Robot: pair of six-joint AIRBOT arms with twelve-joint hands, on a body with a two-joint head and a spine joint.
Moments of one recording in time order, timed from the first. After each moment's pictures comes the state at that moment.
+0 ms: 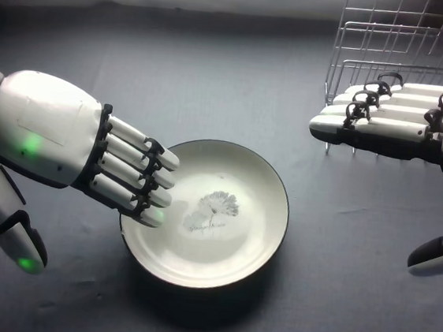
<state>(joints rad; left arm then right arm) 0.42 -1.15 1.70 1.75 -1.23 -0.12 -0.56 -0.78 0.97 -0.69 0.68 -0.21</state>
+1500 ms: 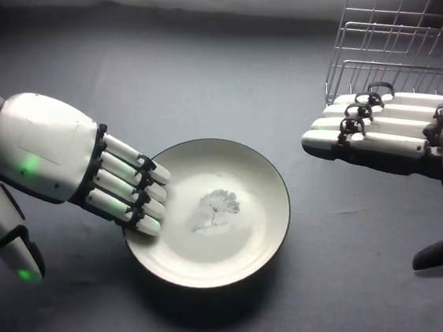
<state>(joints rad) 0.51 -1.23 1.81 1.75 -1.27 -0.05 -0.59 -0.79 0.99 -0.75 0.79 -0.21</state>
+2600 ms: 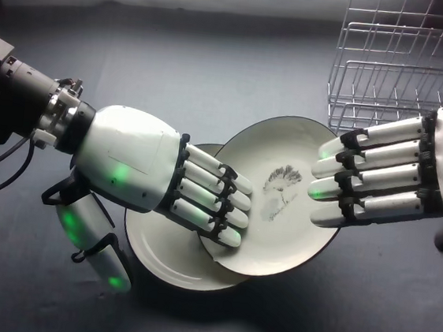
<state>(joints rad) 0.45 -1.36 1.79 1.71 -1.19 -0.08 -0.46 -0.90 1.20 -1.28 0.93 -0.24</state>
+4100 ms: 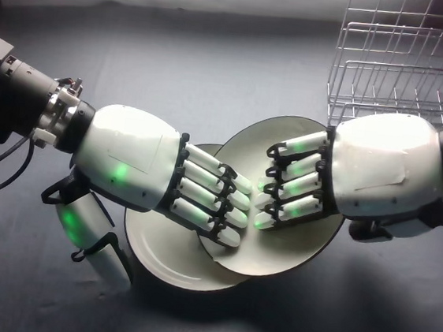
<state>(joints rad) 0.46 -1.37 1.80 1.71 -1.19 -0.08 -0.47 -1.20 1.37 -1.27 0.75 -0.24</state>
